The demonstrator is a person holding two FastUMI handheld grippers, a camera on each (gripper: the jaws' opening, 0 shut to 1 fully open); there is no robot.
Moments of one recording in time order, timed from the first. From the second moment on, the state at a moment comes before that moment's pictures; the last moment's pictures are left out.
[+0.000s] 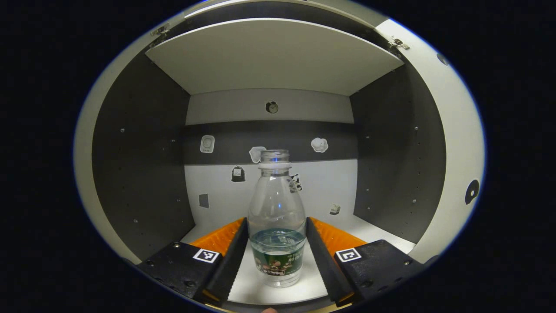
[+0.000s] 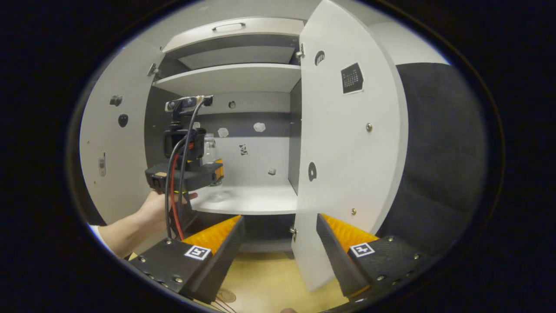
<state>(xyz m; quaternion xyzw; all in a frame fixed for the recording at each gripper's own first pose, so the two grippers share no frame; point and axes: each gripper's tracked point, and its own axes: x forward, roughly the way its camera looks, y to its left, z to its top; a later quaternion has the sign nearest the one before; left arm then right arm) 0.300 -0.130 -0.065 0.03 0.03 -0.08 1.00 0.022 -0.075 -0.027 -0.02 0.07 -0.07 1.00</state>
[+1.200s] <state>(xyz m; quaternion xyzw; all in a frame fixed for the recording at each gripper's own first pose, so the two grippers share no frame) 0.022 -0.123 -0.209 0.03 0.06 -0.07 0.99 -0.060 -0.103 -0.088 0.01 0.13 -0.04 0.99</state>
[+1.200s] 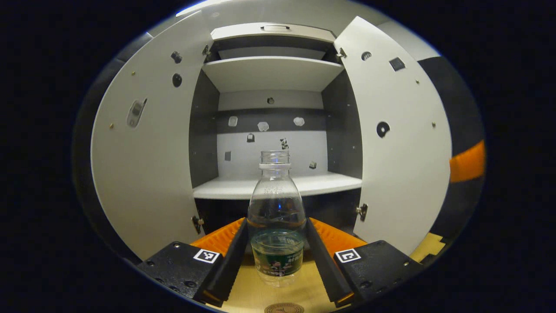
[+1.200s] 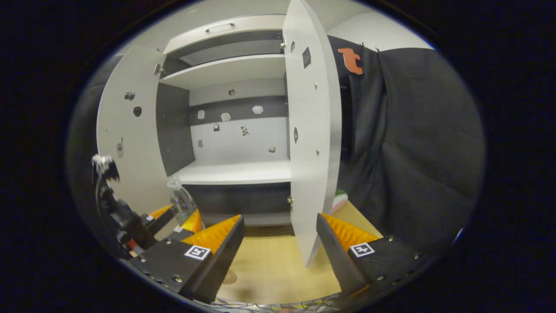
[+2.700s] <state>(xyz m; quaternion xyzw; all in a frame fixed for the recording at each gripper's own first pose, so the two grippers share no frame) -0.051 -0.111 -0.355 0.06 0.15 -0.05 0.99 -0.100 -0.103 -0.169 0.00 0.23 -0.01 0.97</state>
